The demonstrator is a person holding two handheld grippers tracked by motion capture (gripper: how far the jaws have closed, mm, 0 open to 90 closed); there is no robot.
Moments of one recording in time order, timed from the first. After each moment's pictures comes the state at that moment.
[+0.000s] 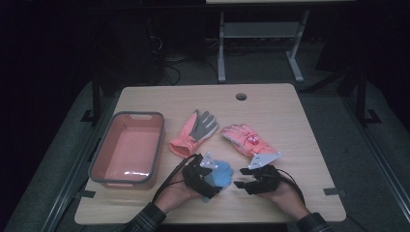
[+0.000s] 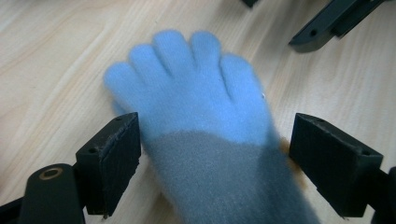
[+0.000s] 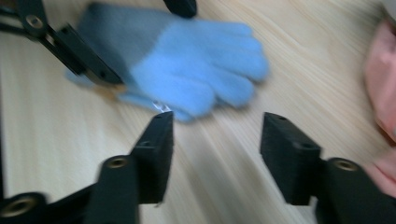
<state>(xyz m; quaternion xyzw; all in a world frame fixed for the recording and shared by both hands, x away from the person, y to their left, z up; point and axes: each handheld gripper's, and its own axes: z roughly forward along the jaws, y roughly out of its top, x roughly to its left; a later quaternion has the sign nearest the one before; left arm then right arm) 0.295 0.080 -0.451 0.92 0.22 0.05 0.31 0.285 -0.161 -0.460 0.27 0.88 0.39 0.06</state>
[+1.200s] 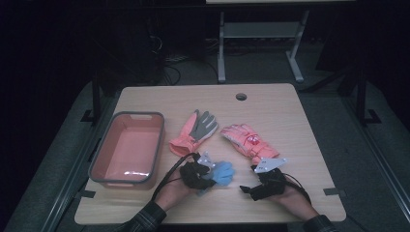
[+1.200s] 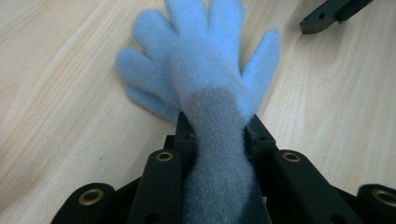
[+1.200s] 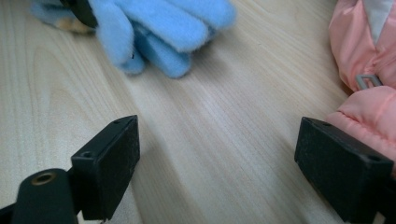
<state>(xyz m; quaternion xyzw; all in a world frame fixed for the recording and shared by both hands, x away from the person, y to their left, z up) 0.303 0.092 -0.446 0.93 0.22 0.02 0.30 0.282 -0.178 -0.481 0.29 0.87 0.38 0.10</state>
